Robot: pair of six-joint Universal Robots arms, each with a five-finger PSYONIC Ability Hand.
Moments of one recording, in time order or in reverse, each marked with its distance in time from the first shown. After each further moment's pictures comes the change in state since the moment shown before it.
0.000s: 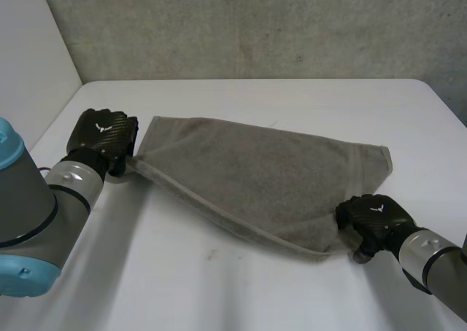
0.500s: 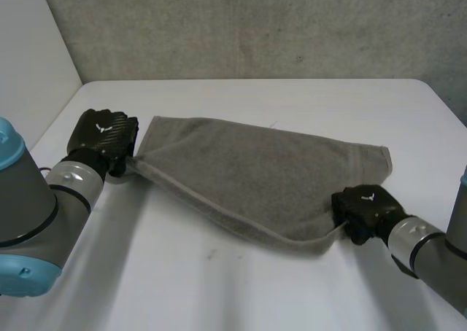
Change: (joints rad) left arm 0.000 -0.003 0.002 0.000 0.000 0.002; right arm 0.049 0.056 -0.108 0.004 0.026 0.048; left_hand 0.000 0.000 0.000 0.000 0.000; right_hand 0.700 0.706 0.697 0.712 0.700
